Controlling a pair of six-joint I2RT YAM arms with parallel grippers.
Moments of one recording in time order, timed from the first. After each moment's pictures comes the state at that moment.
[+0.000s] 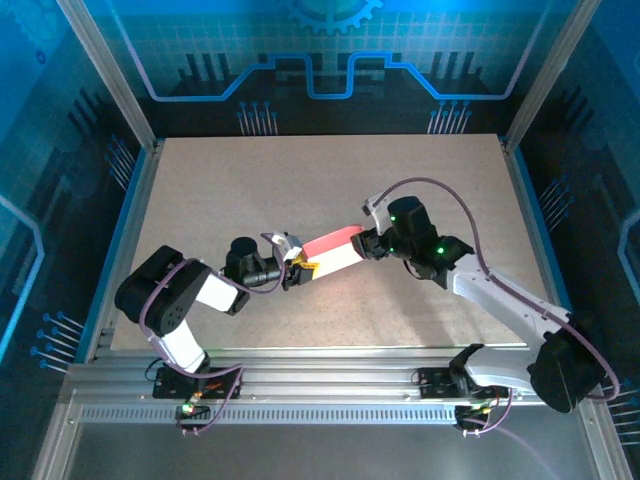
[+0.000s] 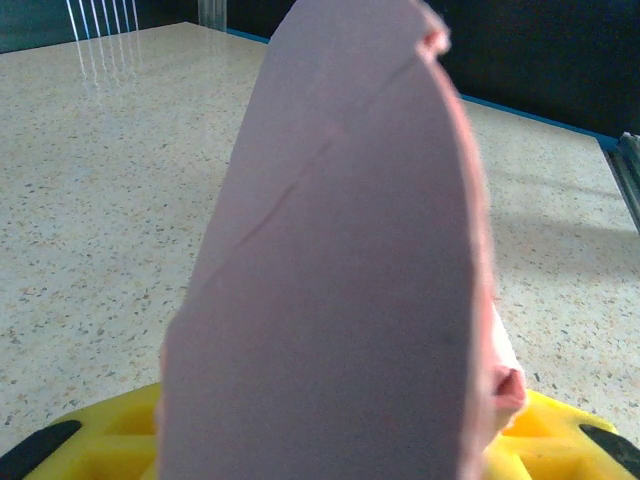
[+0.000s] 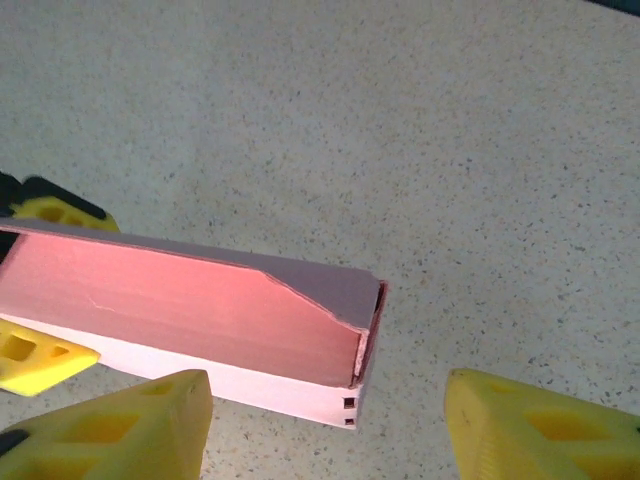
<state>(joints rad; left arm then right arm) -0.40 1.71 0.38 1.08 0.71 0.02 0.58 1.21 0.90 -0.34 -0.02 0.04</state>
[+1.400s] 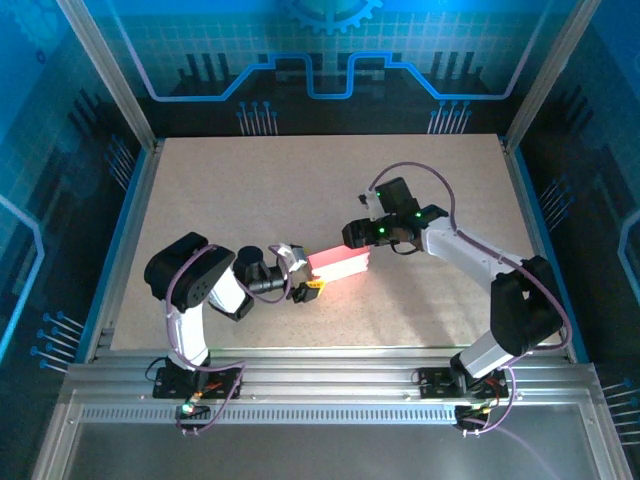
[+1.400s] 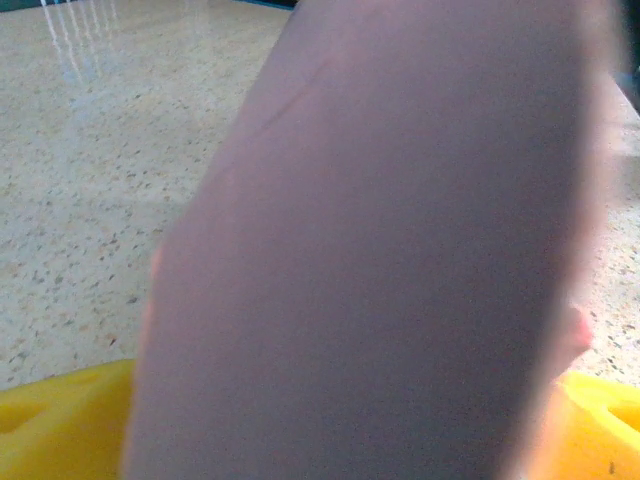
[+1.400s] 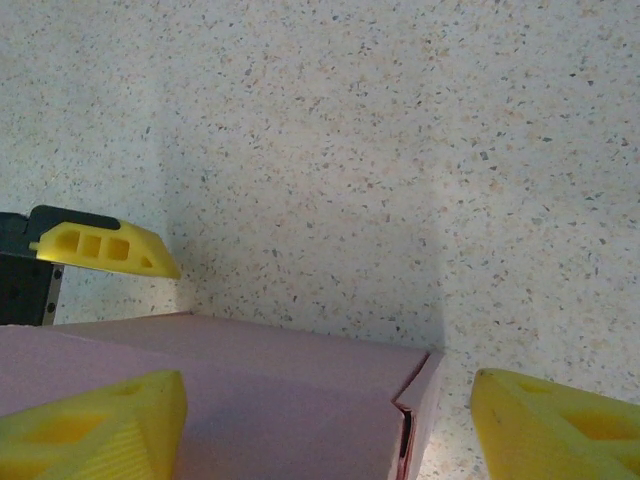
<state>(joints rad) -0.42 1.93 0.36 1.27 0.70 0.11 0.48 1.55 1.10 -0.50 -0.24 0.27</state>
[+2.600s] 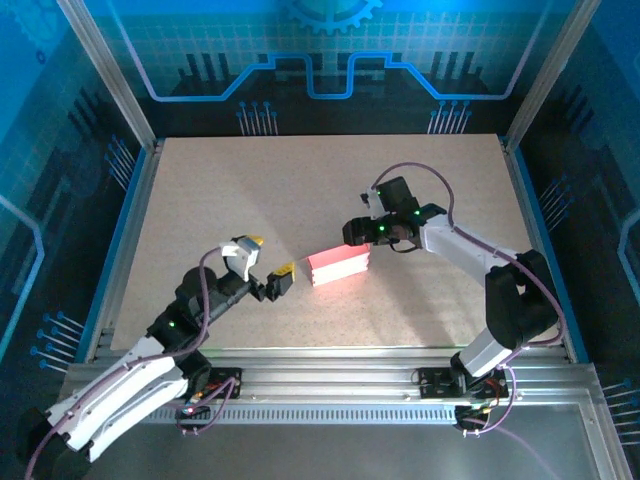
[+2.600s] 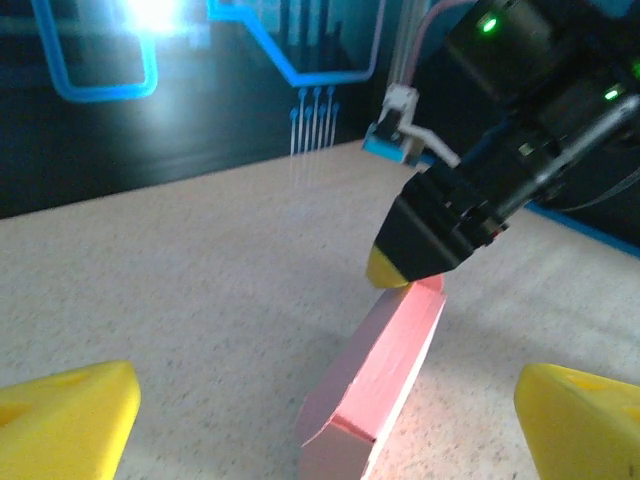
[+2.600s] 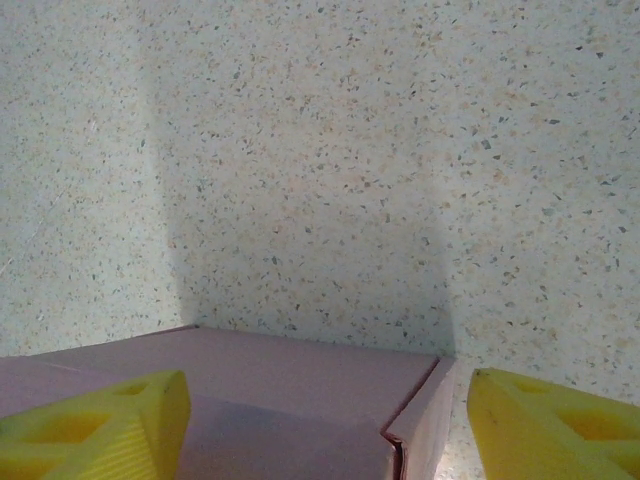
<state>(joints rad) -0.61 0.60 0.39 0.05 0.03 -0.10 0.46 1.59 1.11 -0.48 -0.28 0.33</state>
